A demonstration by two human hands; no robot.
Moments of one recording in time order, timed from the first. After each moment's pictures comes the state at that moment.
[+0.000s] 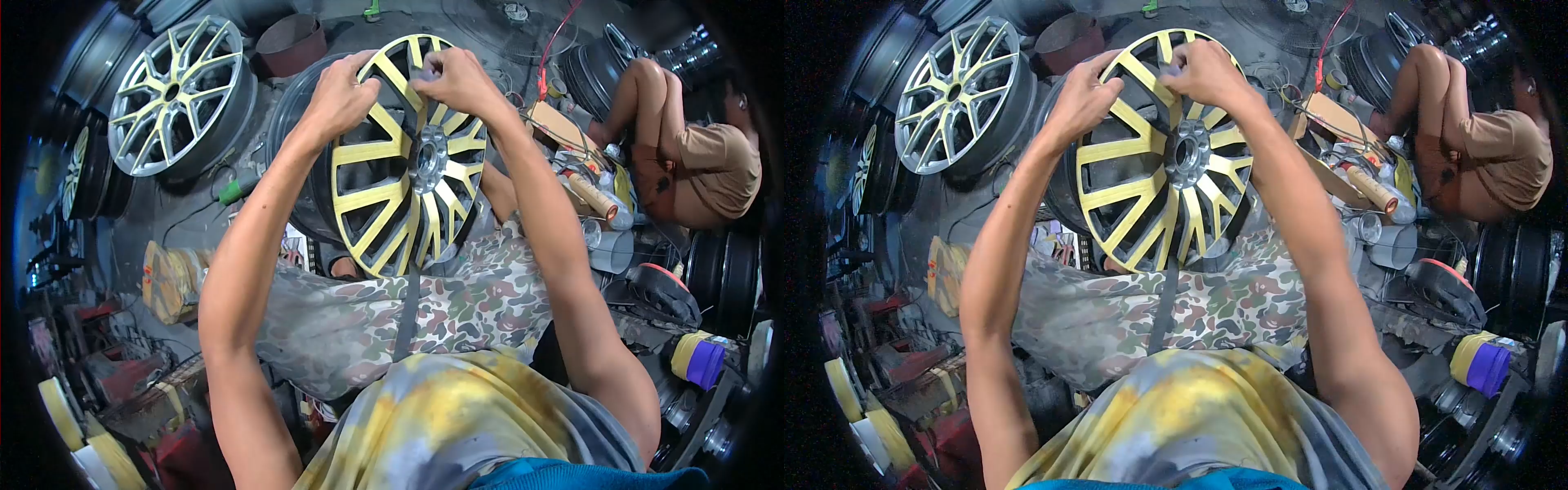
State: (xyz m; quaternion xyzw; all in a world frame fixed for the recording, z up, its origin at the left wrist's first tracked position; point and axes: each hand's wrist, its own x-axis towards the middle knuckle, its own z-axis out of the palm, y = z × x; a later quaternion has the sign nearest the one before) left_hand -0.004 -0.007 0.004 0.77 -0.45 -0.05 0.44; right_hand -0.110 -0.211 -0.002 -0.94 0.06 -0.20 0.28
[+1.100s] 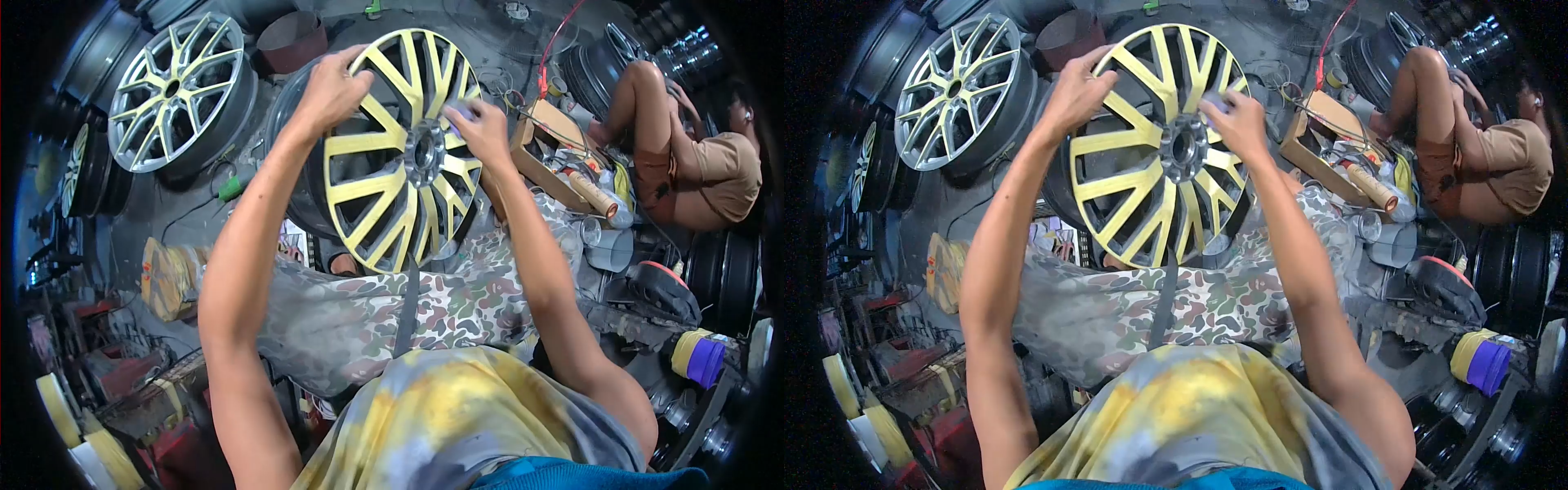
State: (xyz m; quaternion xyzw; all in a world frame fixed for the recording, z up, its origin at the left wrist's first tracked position) left_hand 0.001 -0.001 0.006 0.79 -0.43 -0.05 0.43; right_hand -0.172 -0.218 -0.098 -0.86 0.21 -0.29 0.37
